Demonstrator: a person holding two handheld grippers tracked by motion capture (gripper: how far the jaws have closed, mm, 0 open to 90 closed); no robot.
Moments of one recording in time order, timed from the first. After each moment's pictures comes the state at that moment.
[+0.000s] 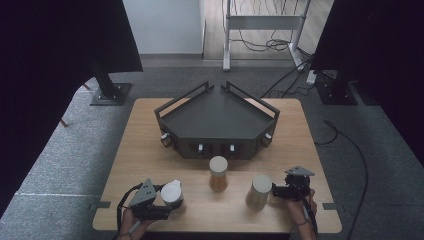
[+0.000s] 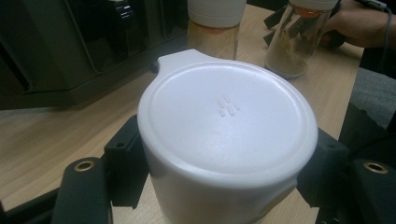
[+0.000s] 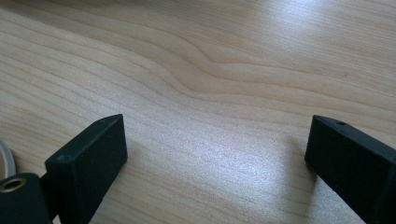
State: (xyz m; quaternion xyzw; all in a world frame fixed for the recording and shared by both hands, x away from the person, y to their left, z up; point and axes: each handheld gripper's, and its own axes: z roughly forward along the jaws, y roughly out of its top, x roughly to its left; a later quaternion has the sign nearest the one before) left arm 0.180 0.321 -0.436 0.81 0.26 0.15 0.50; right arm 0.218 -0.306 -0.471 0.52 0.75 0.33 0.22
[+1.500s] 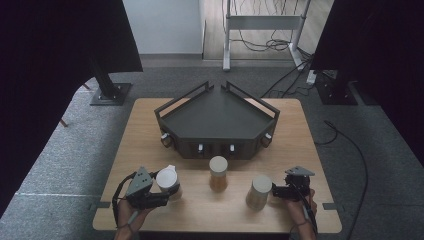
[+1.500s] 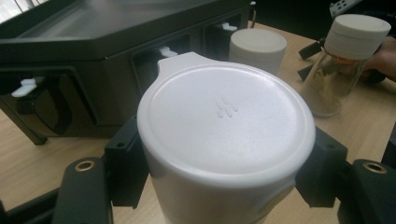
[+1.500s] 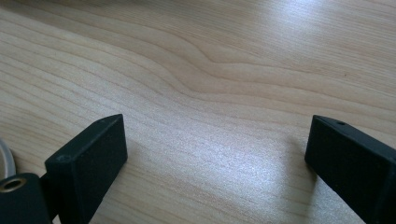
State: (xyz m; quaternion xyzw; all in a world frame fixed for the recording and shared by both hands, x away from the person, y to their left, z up) left arm 0.173 0.310 -0.393 0.79 0.30 0.21 0.50; right arm 0.218 -0.306 -0.471 0.52 0.75 0.33 0.22
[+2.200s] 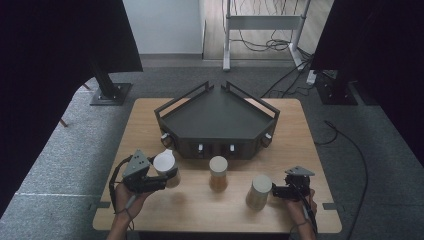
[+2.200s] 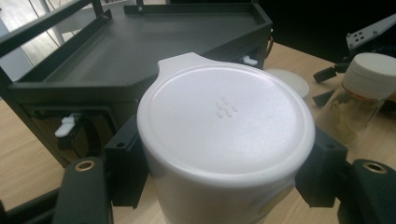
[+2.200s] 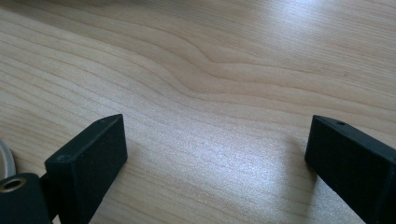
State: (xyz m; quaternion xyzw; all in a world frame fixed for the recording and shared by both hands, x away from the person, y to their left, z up) left arm 0.195 0.307 -0.358 0.78 0.31 0.21 0.50; right arm 0.218 -0.306 -0.471 0.52 0.75 0.33 0.22
